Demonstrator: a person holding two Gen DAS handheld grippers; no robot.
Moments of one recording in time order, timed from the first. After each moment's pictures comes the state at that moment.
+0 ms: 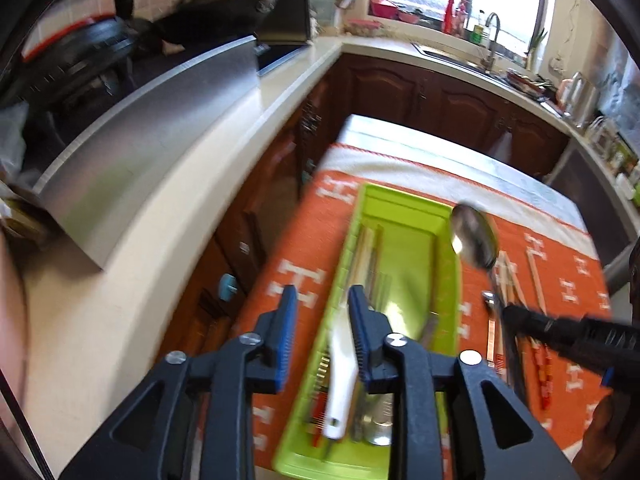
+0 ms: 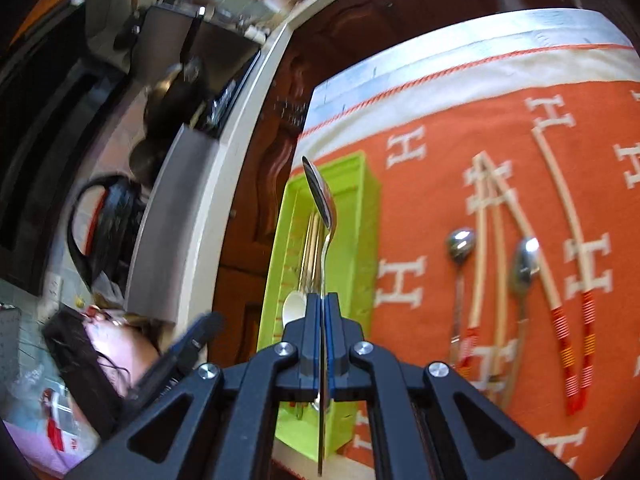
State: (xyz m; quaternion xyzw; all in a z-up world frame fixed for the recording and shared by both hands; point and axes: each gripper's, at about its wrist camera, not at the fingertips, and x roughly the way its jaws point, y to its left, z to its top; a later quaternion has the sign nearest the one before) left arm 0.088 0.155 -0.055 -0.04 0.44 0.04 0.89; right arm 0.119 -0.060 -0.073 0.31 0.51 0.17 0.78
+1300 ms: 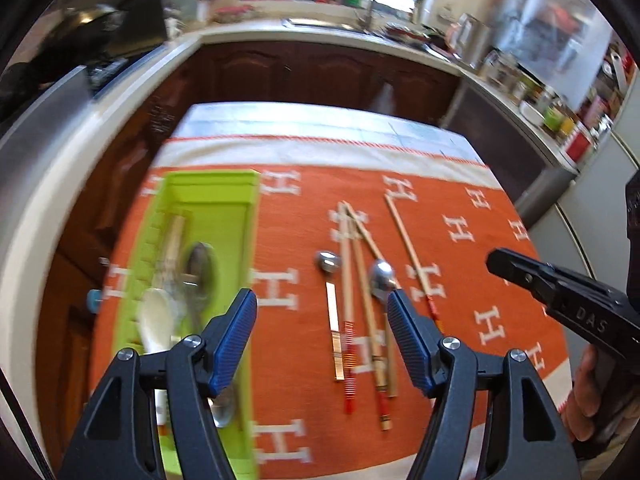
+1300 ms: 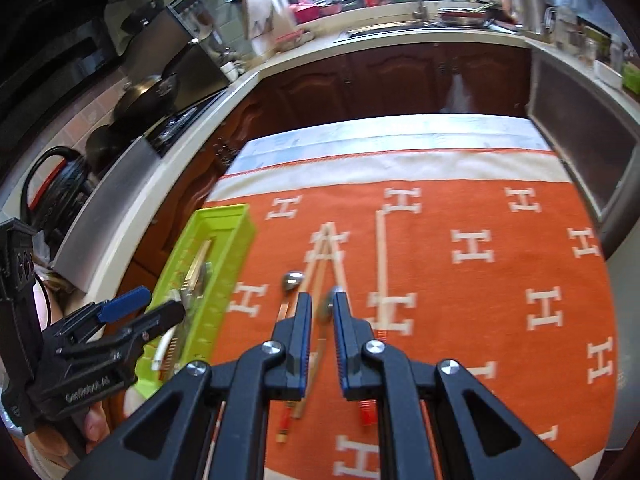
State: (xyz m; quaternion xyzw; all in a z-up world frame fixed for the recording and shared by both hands) left arm 0.074 0.007 -0.062 0.00 0.47 -0.16 0.87; right arm 0.051 -0.167 -0.035 0.14 0.45 0.06 0.88
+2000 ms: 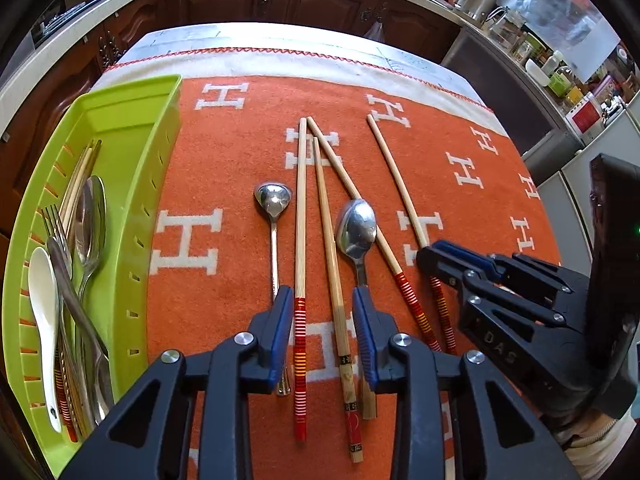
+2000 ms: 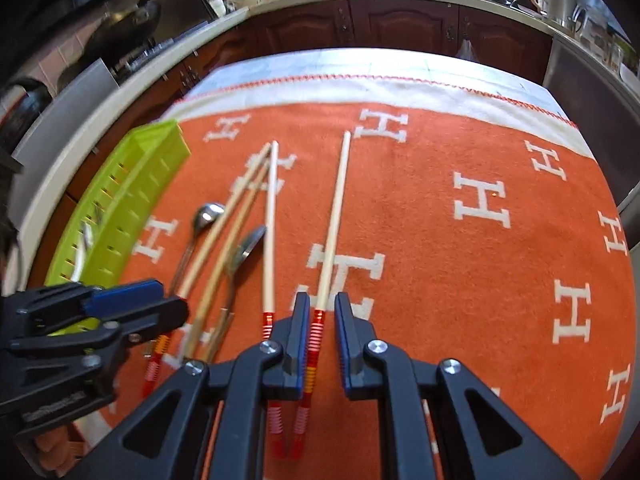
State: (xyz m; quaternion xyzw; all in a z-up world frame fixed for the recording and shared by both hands) left arm 0.099 -0.031 -0.148 -0.02 0.56 -0.18 0.81; right arm 0.085 -0.167 -0.138 0.05 0.52 0.06 0.85
